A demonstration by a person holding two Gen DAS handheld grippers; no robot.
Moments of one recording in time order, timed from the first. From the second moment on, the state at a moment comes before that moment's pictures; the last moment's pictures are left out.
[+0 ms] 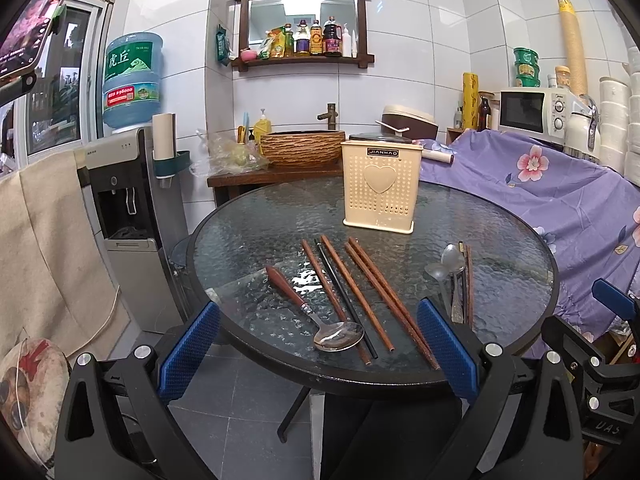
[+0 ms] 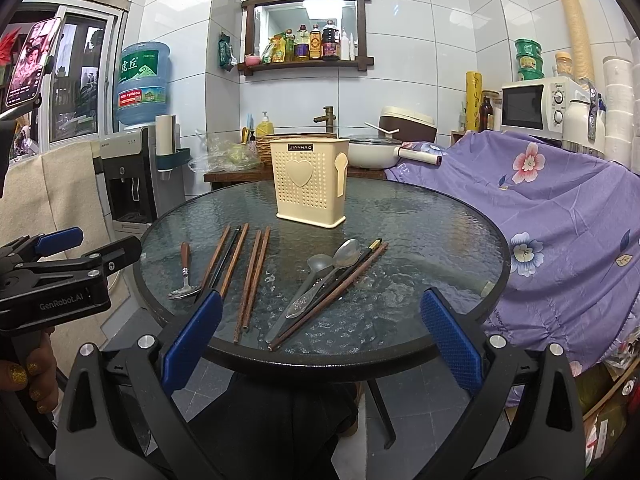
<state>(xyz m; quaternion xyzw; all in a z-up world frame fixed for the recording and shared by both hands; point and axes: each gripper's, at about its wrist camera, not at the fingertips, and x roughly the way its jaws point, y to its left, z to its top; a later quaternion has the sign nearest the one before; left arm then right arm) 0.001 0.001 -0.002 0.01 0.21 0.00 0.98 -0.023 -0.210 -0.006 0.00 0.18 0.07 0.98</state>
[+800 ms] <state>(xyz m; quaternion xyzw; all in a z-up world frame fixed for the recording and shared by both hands) -0.001 0.001 -0.005 0.01 0.21 0.00 0.98 -0.023 -0.210 -0.008 0.00 0.19 0.07 0.98</state>
